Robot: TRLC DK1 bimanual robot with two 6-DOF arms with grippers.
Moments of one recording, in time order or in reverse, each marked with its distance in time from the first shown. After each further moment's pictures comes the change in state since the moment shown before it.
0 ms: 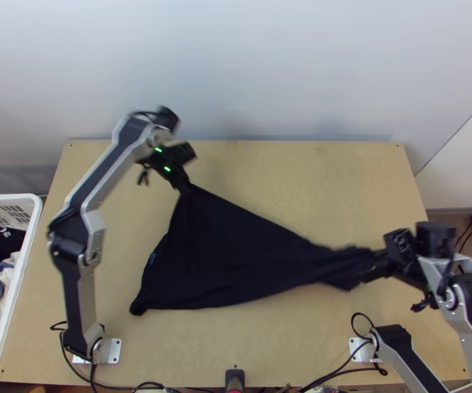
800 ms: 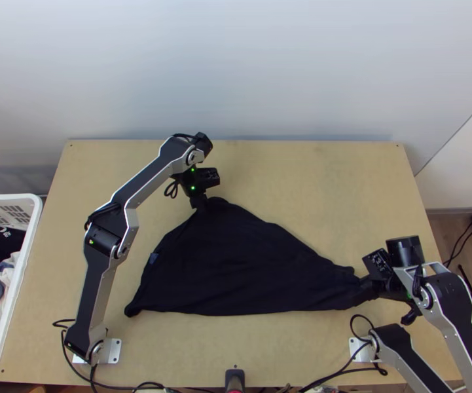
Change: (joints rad) left arm -0.133 0.215 0.021 0.023 -0.128 0.103; right arm 0.090 -0.005 -0.193 -0.084 -0.008 -0.024
